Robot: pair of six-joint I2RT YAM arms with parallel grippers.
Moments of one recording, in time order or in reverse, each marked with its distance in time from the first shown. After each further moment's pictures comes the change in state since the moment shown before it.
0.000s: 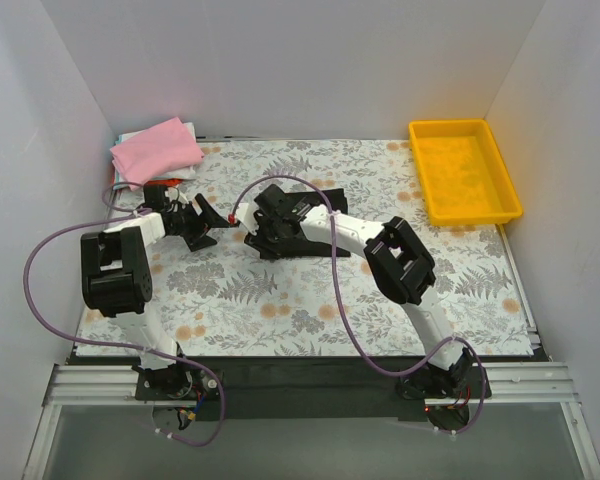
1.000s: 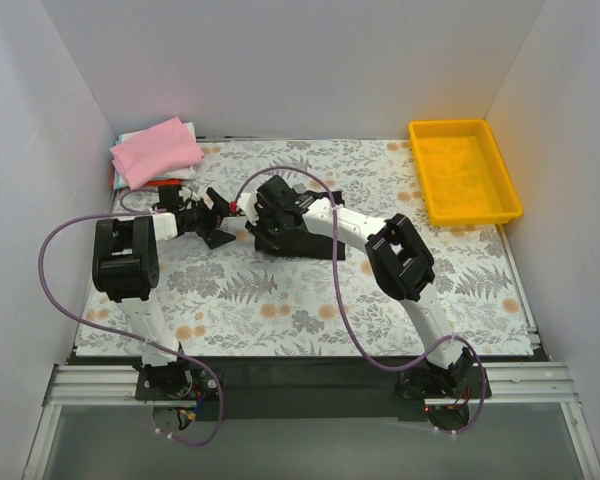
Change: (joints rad) left arm -0.060 0.121 0.008 0.219 0.112 -0.292; right arm -0.034 0.034 0.062 -0.007 -0.122 0.067
